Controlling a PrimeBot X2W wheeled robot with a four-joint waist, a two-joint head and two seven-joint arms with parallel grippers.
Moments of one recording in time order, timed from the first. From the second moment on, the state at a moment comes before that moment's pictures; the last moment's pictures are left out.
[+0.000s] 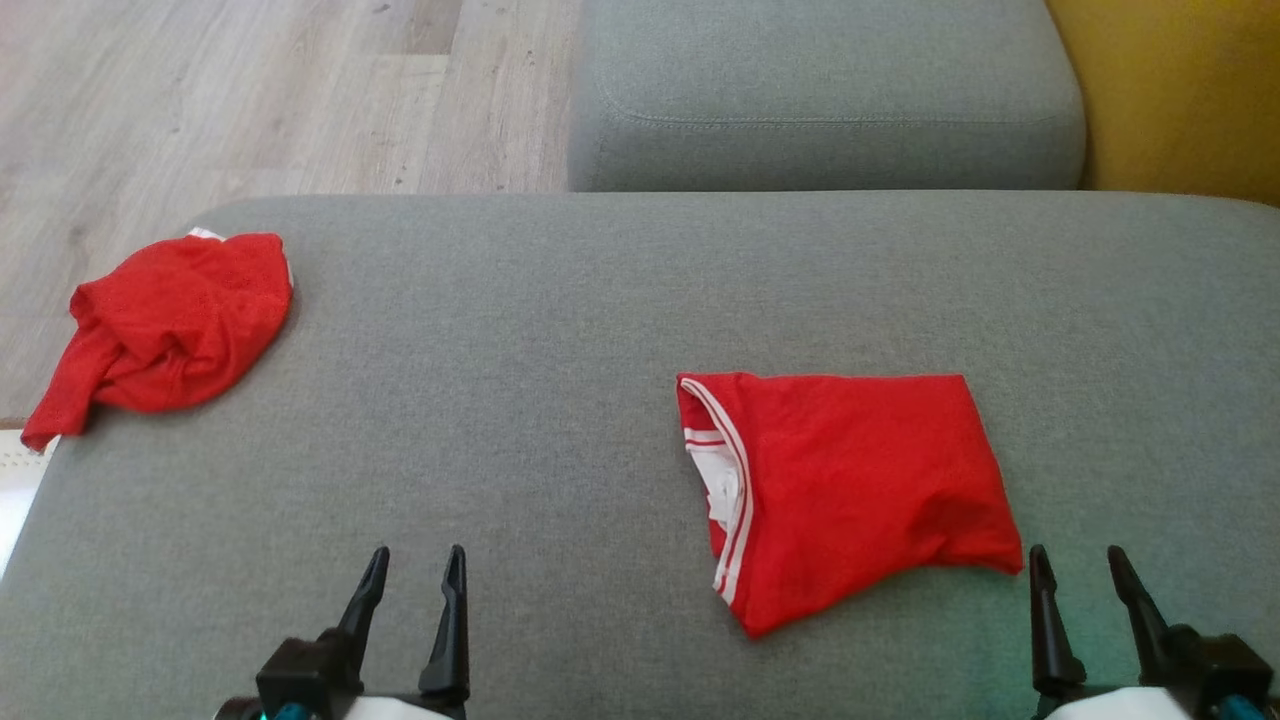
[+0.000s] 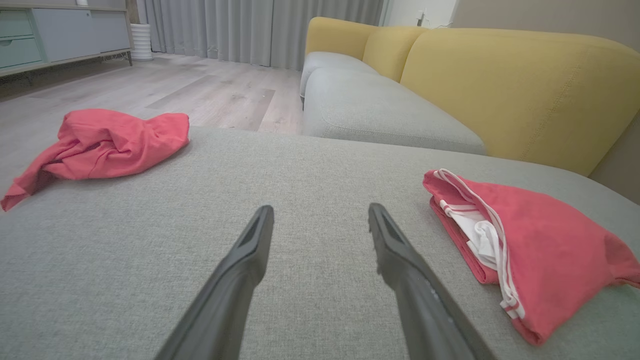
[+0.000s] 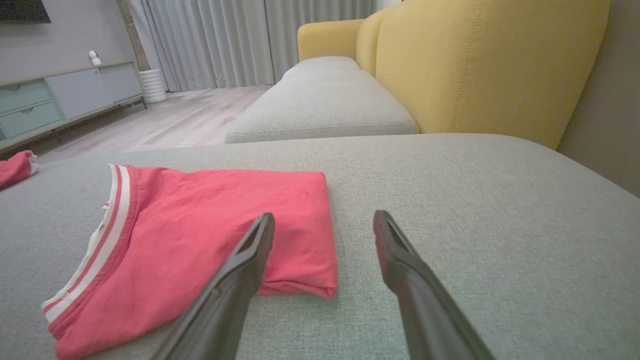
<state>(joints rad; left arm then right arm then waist) 0.20 0.06 -0.24 0.10 -0.19 0.05 -0.25 0.18 -0.04 -0.08 0.27 0.08 0.12 -0.25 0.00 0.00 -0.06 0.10</state>
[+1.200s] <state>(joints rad) 0.07 0.06 -0.31 0.10 -0.21 0.06 -0.25 -0.43 -0.15 -0.14 0.60 0.34 0.12 0.54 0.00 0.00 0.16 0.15</state>
